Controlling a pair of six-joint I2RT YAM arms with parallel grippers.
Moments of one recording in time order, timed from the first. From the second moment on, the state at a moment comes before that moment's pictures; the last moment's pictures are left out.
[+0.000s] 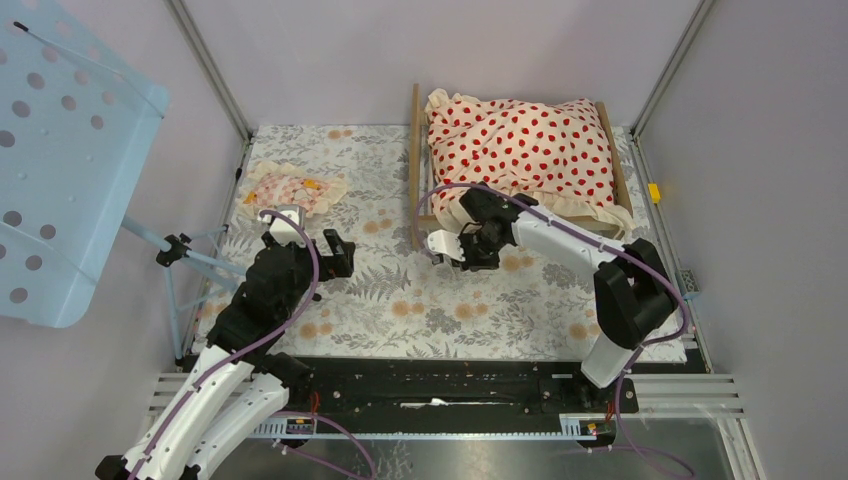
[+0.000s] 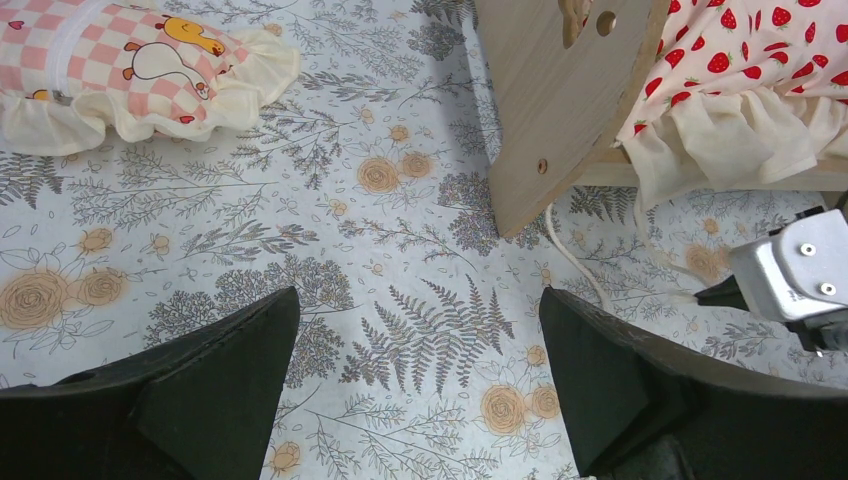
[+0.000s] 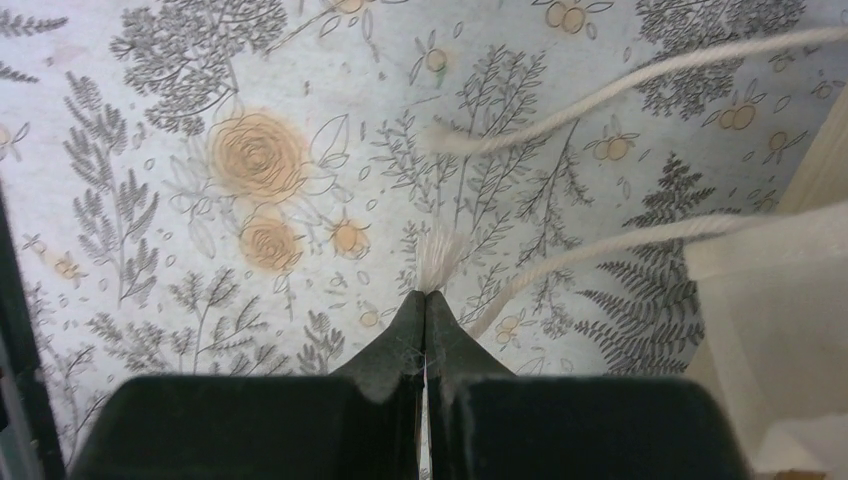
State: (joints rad) left arm -0.50 0.55 0.66 -0.42 -0.27 -0.36; right arm 0.65 1.71 1.26 -0.83 -0.33 -1.08
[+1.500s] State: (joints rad) left arm -0.50 0.55 0.66 -0.42 -0.27 -0.36; right arm 0.88 1.86 1.15 -0.11 -0.25 -0.53
